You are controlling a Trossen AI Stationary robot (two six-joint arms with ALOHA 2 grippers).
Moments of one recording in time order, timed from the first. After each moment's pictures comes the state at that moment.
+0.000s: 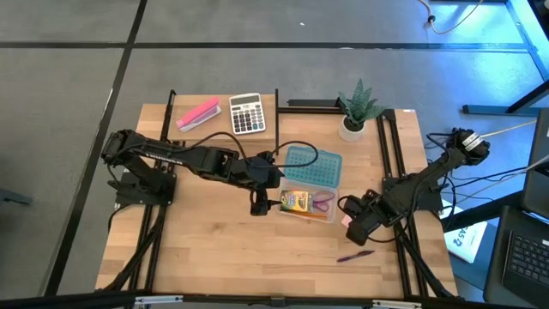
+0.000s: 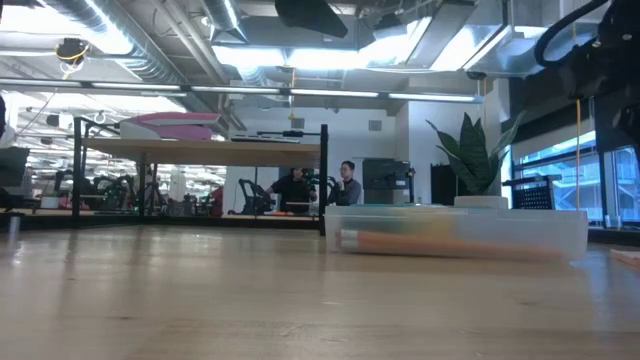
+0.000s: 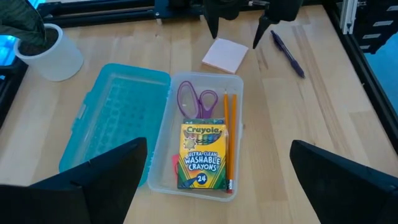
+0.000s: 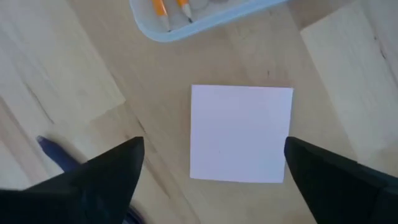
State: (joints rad) left arm -0.15 1.58 1.44 -0.56 -0.14 -0.04; right arm 0.63 1.29 0.75 -0.86 0.13 1.14
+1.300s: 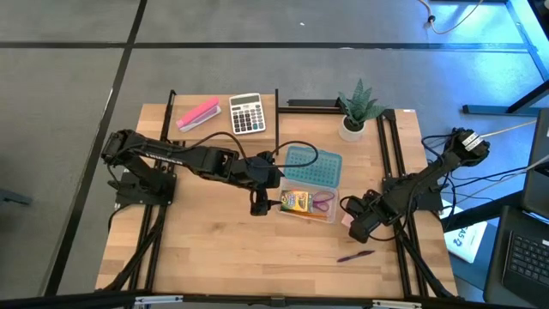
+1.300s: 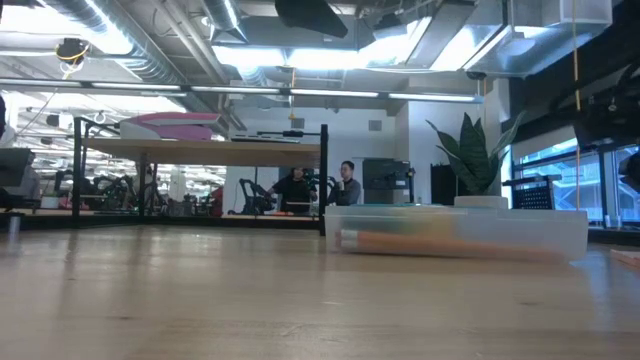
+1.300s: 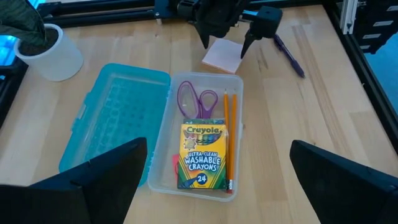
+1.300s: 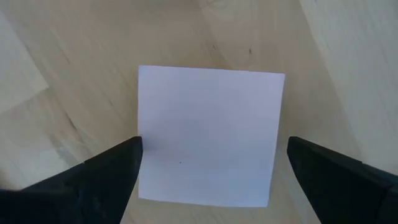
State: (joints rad) left arm -0.15 1.58 1.44 -0.56 -0.14 -0.04; right arm 0.64 1.29 0.55 -0.69 0.14 1.12
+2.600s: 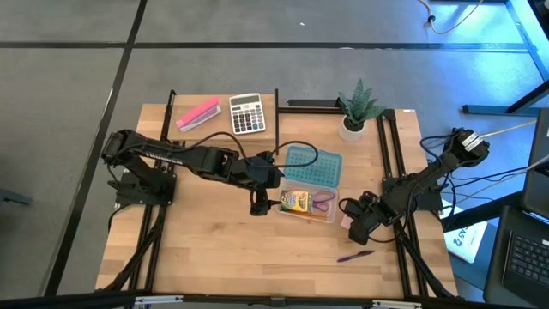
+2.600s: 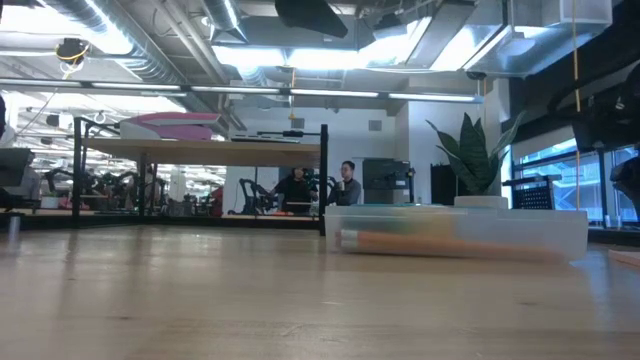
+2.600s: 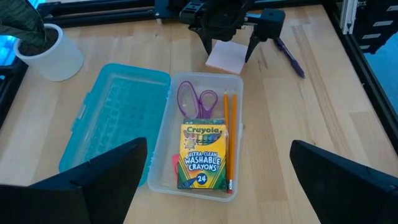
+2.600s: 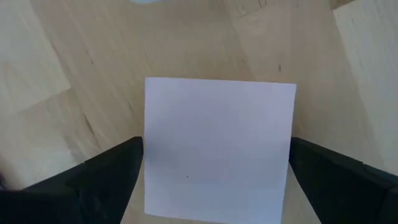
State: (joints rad) left arm -0.15 1.58 1.44 -0.56 -0.14 -0.04; right arm 0.64 1.30 0.52 -0.58 0.15 1.04
